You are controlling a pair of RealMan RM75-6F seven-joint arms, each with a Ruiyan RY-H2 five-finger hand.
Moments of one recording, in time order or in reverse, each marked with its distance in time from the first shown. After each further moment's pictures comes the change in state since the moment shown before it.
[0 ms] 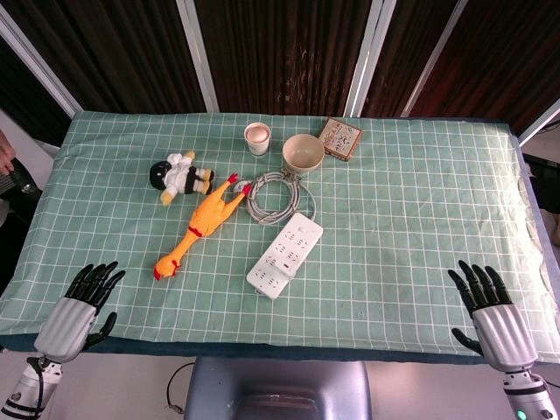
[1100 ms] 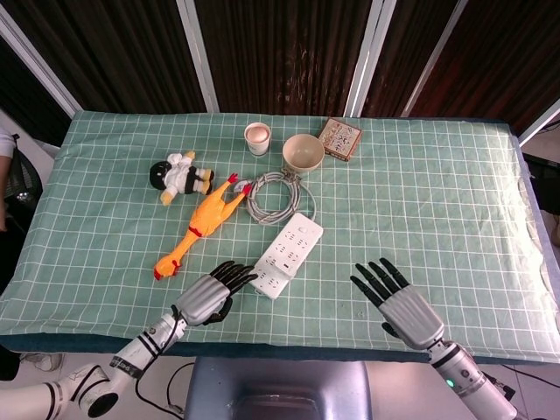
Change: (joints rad) left arm -0.449 -0.355 -0.129 0.085 -0.135 -0.590 -0.023; right arm 0.265 -0.046 0.033 -0.148 -0.090 -0.362 -0.240
